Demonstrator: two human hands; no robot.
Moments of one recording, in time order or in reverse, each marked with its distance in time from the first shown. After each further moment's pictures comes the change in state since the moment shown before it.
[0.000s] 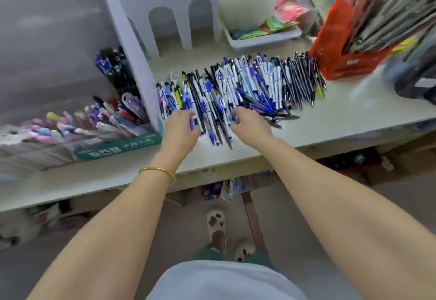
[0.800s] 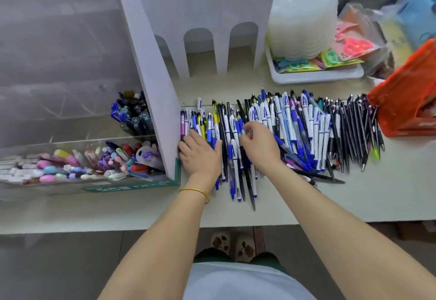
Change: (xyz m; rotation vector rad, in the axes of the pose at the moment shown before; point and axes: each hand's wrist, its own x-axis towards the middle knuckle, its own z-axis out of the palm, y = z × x) left_hand 0.095 -0.009 0.042 0.290 0.093 -0.489; right_hand 0.123 -0.030 0.011 0.256 0.061 0.051
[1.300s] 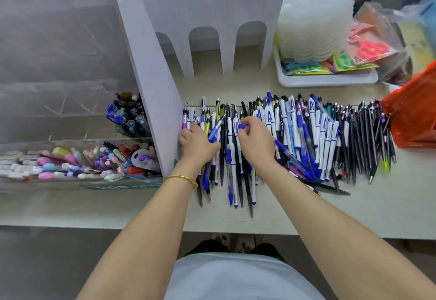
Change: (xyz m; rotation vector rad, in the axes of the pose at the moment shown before) left_hand 0.039 0.004 -0.024 -0.301 -0.231 -0.053; right_hand 0.020 -0.007 0.010 0.113 0.036 -0.018
